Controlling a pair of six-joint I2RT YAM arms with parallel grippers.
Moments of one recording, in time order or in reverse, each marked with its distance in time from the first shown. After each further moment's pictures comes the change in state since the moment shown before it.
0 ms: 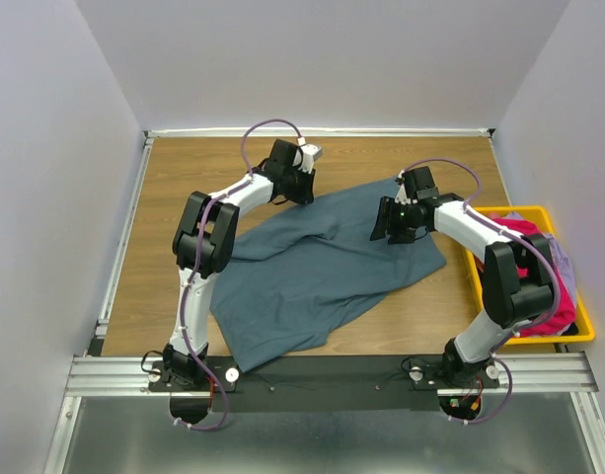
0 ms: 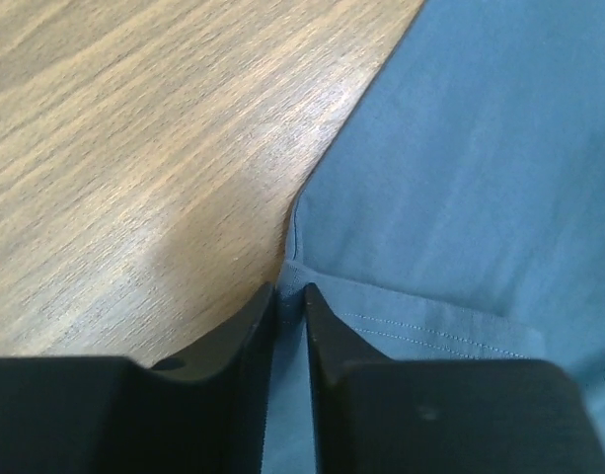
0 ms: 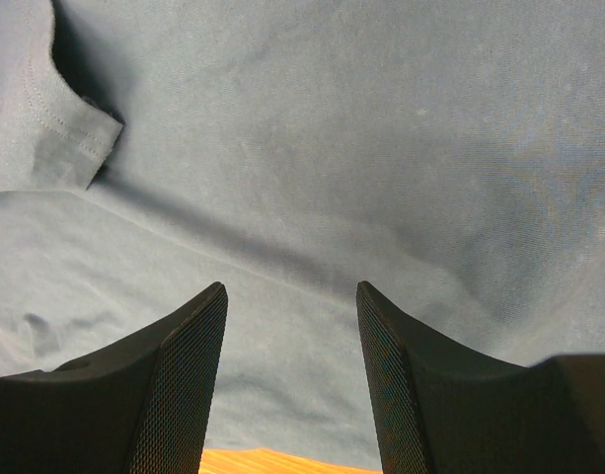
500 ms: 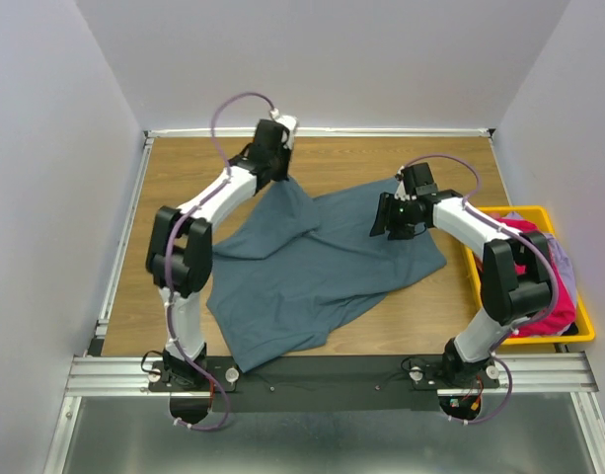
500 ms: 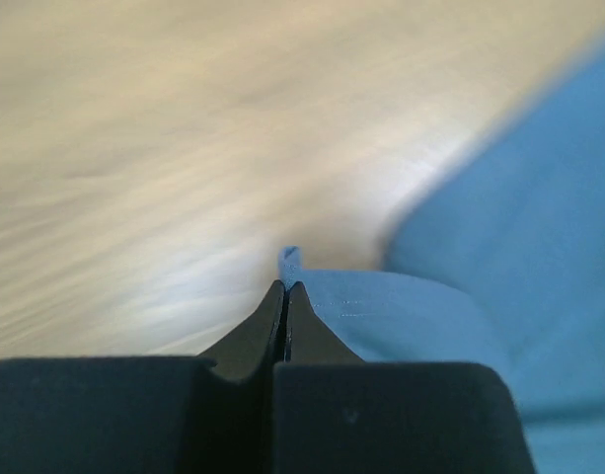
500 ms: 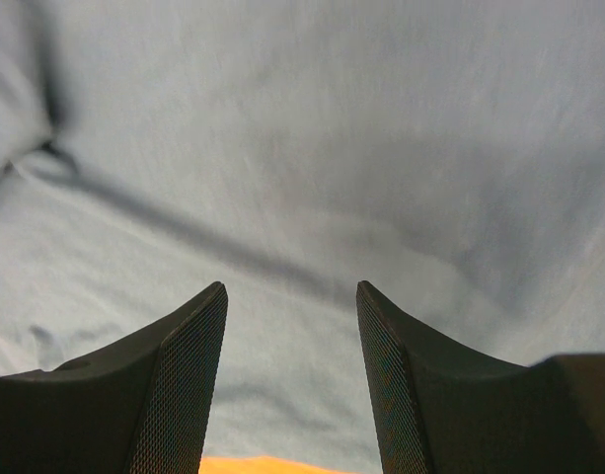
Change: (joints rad) left arm 0.013 -0.211 -0.049 -0.060 -0.328 -0.034; right arm 0.000 0.011 0.022 -0.004 0.013 0.006
